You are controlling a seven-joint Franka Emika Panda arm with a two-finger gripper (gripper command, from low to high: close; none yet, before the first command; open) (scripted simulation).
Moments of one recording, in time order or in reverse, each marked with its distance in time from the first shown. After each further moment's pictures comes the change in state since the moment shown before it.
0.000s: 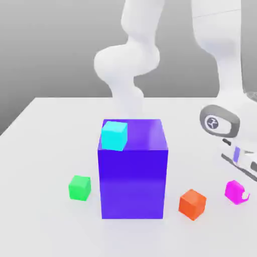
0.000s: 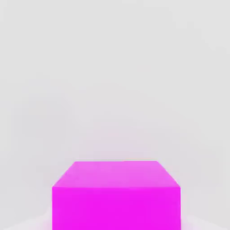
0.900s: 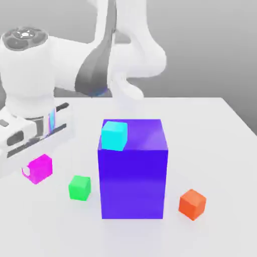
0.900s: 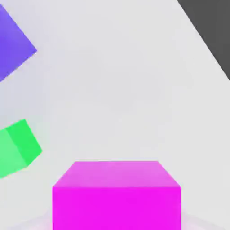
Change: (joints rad) arm -0.740 -0.373 -0.528 0.024 -0.215 -0.488 -0.079
